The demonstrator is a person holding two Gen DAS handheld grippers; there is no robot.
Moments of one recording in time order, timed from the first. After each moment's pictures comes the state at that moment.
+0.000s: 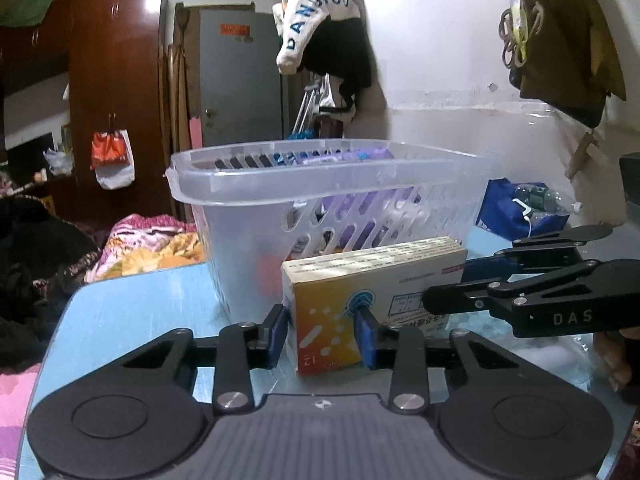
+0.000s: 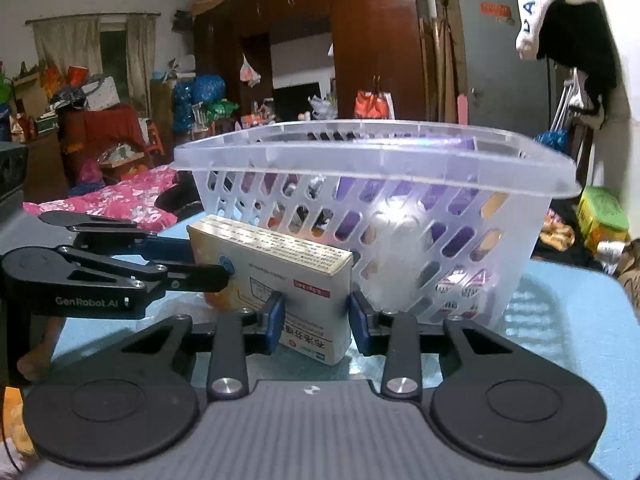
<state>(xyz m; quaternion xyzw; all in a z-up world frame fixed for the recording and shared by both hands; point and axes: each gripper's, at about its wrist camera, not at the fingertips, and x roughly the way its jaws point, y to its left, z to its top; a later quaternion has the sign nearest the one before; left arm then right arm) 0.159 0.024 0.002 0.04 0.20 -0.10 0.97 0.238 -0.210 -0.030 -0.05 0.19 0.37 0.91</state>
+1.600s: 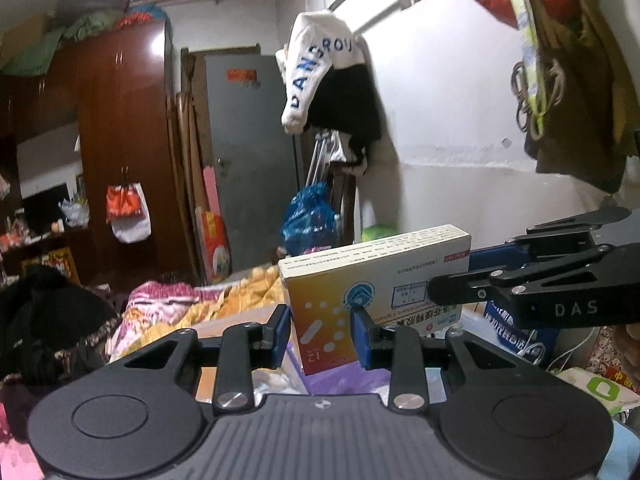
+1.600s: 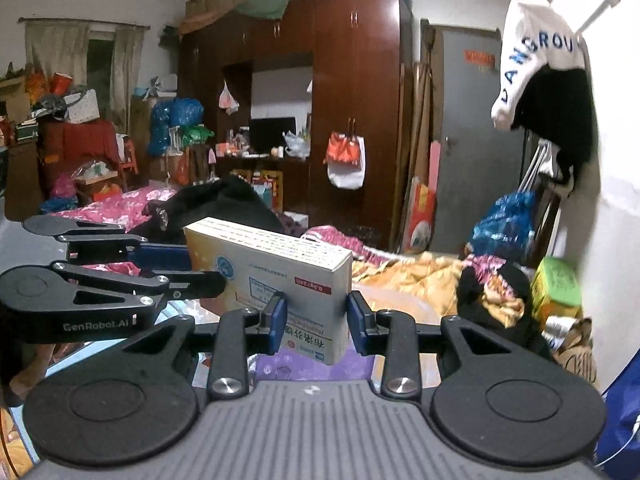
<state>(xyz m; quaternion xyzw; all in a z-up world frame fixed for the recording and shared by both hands) 0.216 -0.020 0.122 0.06 0.16 -0.07 0.98 0.299 -0.203 0.082 -0.08 0.17 0.33 0.93</state>
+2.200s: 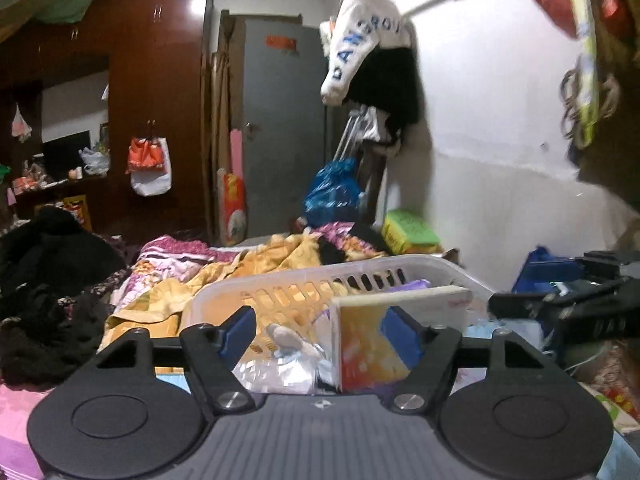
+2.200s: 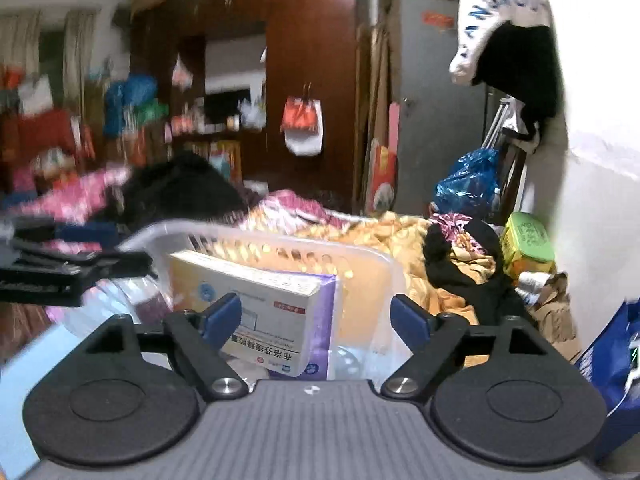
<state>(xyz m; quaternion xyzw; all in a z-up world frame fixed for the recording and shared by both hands) 0.218 0.020 0.108 0.00 0.19 -0.04 0.98 0.288 -0.245 0.061 -0.04 0.19 0.27 0.94</state>
